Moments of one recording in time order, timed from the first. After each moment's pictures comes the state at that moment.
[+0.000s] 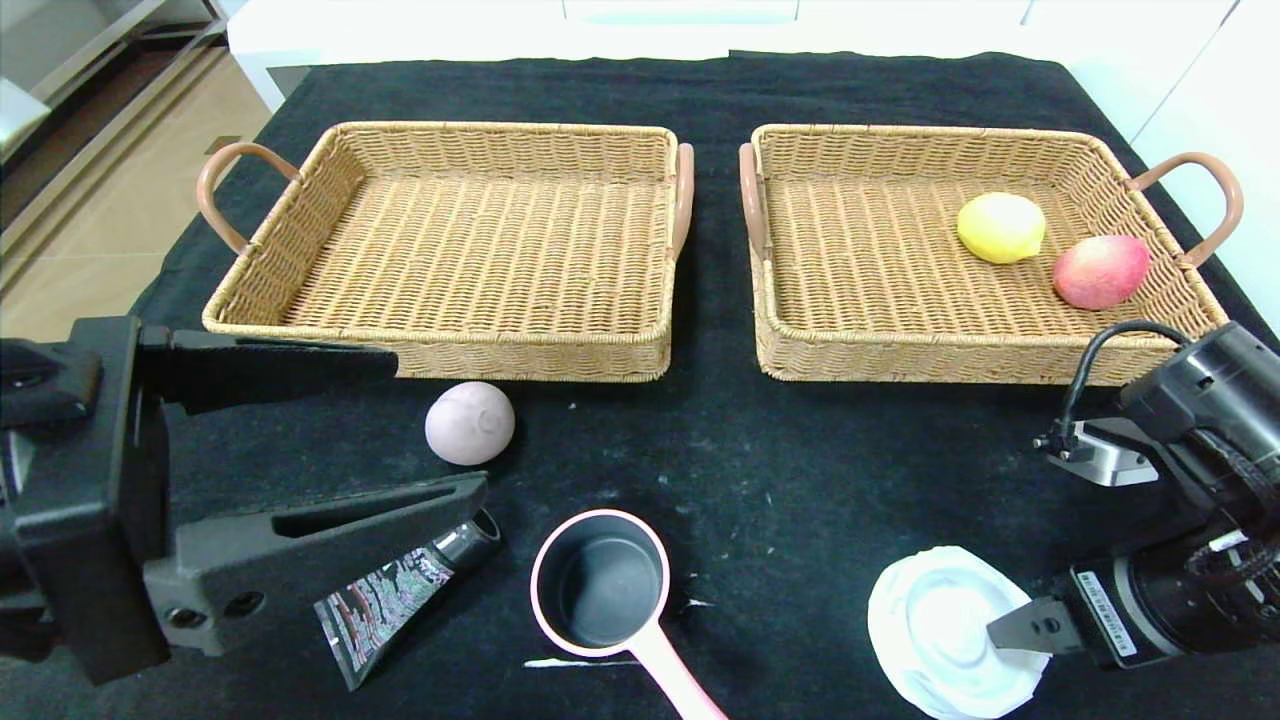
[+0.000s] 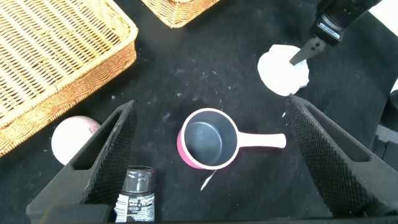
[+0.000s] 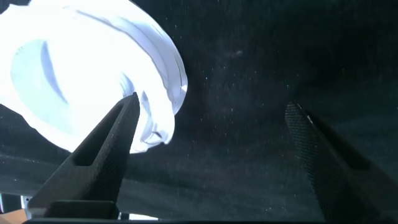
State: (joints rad) left arm -0.60 1.11 -0.99 0.09 -0.23 0.13; right arm 0.45 1.51 -1.08 0.70 -0.07 0.31
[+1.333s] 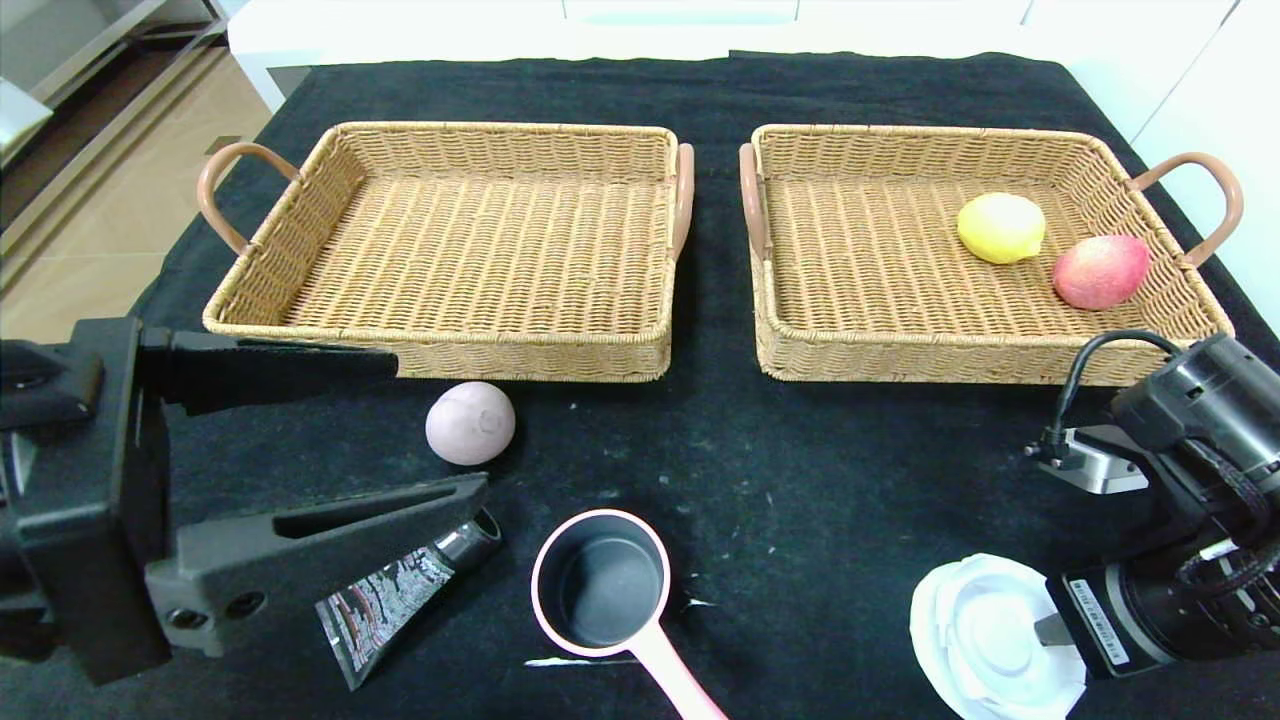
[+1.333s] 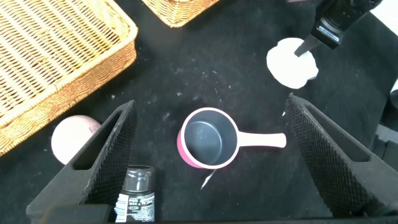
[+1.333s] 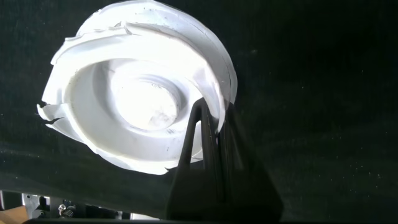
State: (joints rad) left arm -0.60 1.11 -0.99 0.09 -0.23 0.13; right arm 0.45 1.52 -1.06 0.69 -0.07 0.31
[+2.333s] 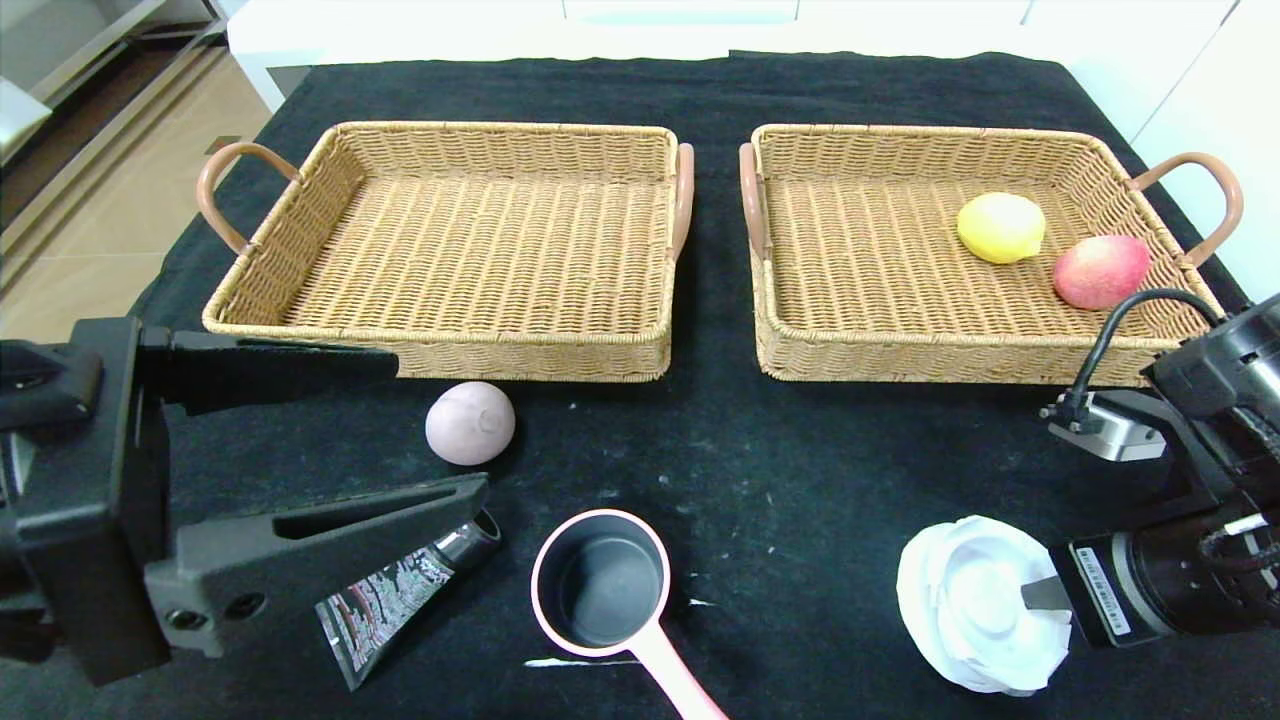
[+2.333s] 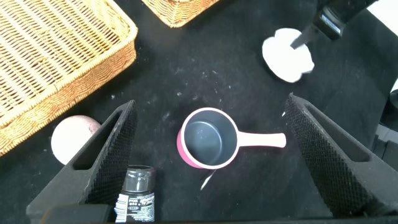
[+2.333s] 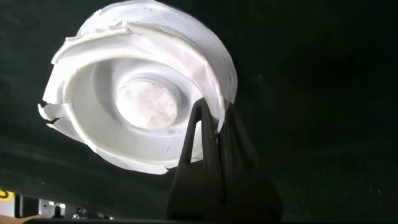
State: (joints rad) left arm -0.60 1.11 -0.99 0.09 -0.23 0.13; right arm 0.47 1.48 -1.08 0.62 -0.04 0.31
